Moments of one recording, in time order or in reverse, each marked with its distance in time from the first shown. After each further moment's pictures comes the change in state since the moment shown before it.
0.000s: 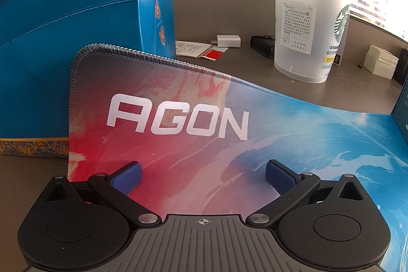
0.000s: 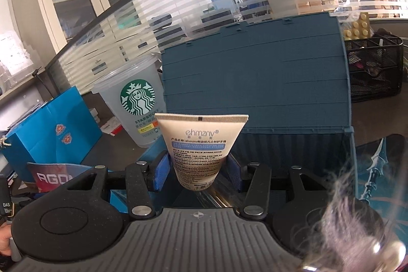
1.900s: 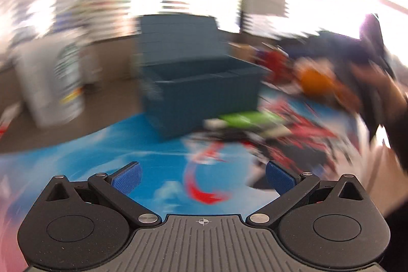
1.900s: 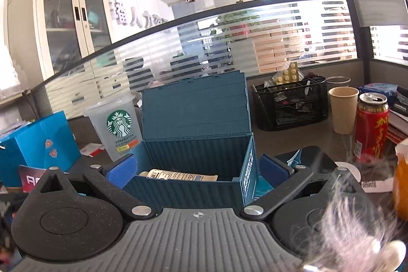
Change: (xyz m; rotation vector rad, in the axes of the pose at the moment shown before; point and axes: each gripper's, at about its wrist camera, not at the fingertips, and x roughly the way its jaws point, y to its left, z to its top) left arm -0.109 -0.147 -0.041 0.562 -0.151 -0.818; right arm -0.128 0.006 -0.051 -0.038 -0.240 -0.171
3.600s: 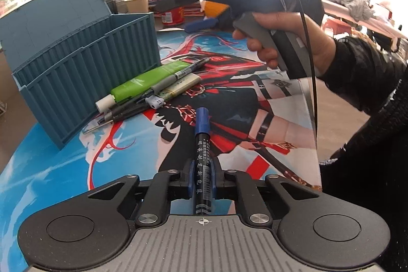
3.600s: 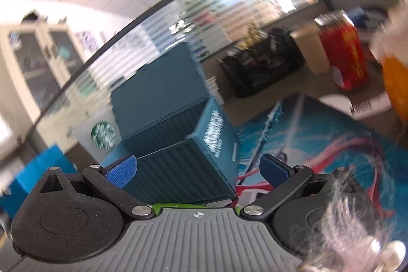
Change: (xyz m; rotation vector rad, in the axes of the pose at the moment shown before) left arm 0.045 -0.047 0.001 0.262 0.240 -0.305; right arm 0.007 -0.068 -0.057 0.377 -0.025 0.003
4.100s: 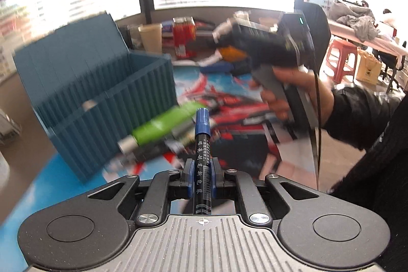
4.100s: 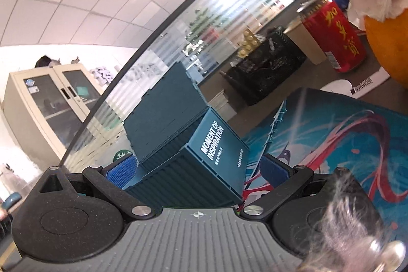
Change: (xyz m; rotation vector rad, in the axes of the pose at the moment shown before) left arm -0.032 0.013 0.041 -0.001 -0.104 0.047; right arm -0.011 -0.021 -0.003 0.076 -0.085 0.142
